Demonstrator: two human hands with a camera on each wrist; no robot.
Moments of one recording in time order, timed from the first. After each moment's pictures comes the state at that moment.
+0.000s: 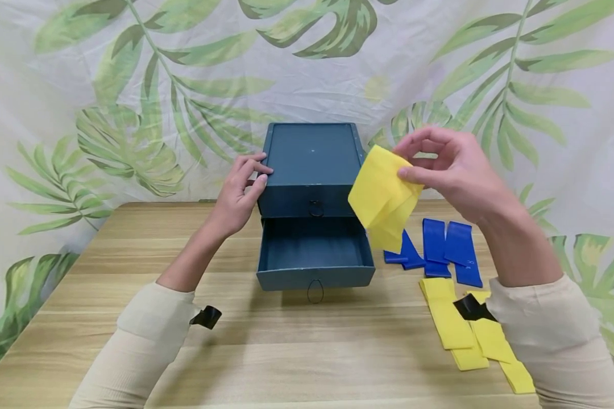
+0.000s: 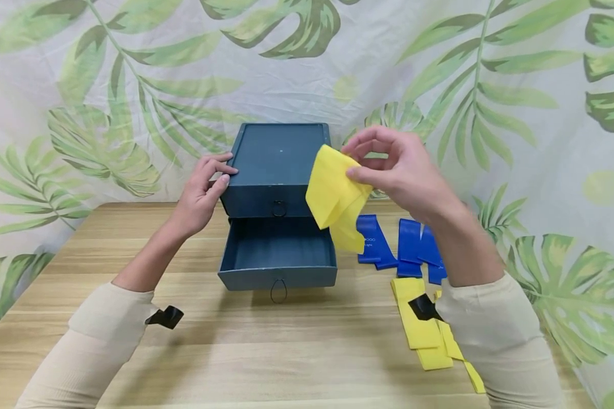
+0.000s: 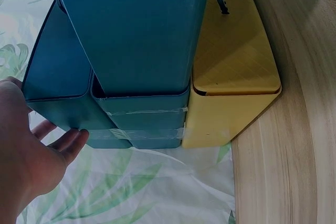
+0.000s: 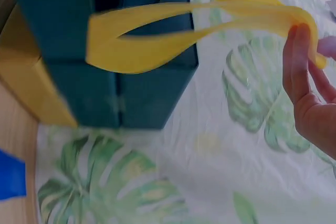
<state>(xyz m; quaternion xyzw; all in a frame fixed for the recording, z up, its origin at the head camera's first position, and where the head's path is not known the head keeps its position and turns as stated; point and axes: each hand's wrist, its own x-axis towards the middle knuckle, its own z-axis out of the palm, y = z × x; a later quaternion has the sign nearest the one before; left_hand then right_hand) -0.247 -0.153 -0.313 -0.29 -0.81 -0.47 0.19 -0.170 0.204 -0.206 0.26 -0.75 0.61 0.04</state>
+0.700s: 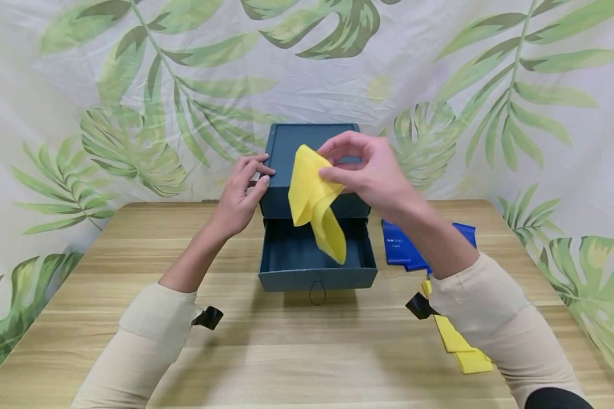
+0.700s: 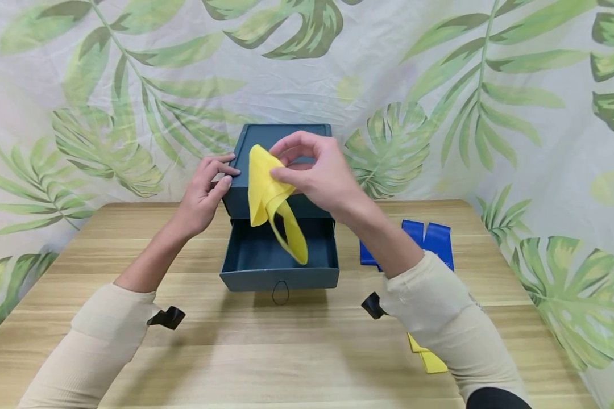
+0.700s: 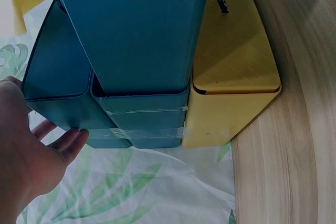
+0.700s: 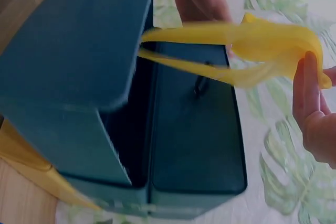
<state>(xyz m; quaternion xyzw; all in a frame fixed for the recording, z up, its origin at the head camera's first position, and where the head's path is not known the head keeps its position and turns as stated) -0.247 -0.153 -0.313 -0.29 -0.82 -0.46 0.19 -0.190 0.110 -0.218 0.24 -0.73 0.64 0.00</state>
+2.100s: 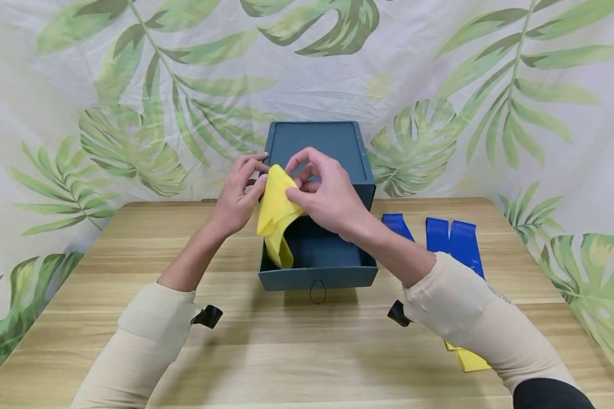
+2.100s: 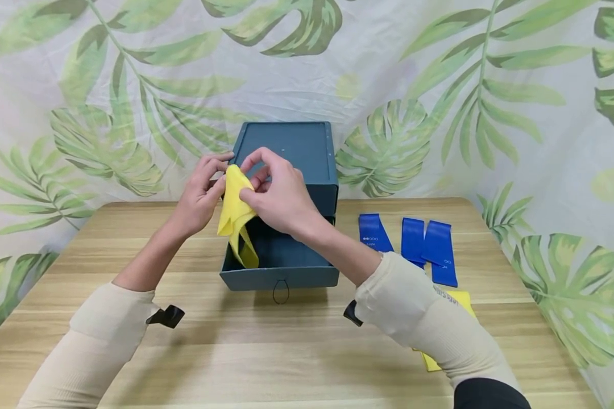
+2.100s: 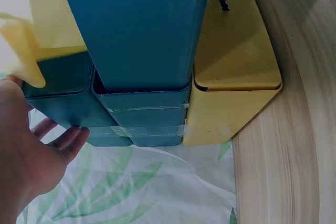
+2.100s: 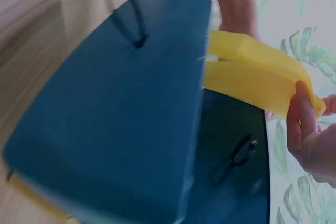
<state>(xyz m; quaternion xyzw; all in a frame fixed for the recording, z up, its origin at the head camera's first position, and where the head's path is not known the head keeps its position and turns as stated) -0.248 -0.154 -0.312 -0.29 -0.81 -0.47 0.18 -0.181 0.058 -0.244 0.23 -0.78 0.58 0.02</state>
